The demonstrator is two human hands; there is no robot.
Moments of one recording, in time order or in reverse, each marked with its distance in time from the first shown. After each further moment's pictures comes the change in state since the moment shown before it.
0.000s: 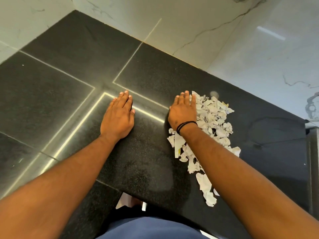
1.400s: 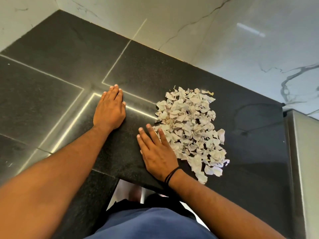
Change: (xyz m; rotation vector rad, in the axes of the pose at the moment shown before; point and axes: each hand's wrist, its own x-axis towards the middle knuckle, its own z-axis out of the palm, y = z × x) left_hand 0.001 0.001 0.000 0.035 0.003 0.028; right_hand -0.168 -0.054 0.047 0.197 0.303 -0.430
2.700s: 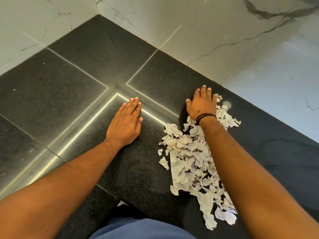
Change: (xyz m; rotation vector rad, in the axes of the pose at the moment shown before) left_hand -0.001 -0.003 0.000 0.034 -0.042 -0.023; right_hand 0.193 0.185 -0.030 0.093 -0.205 0.513
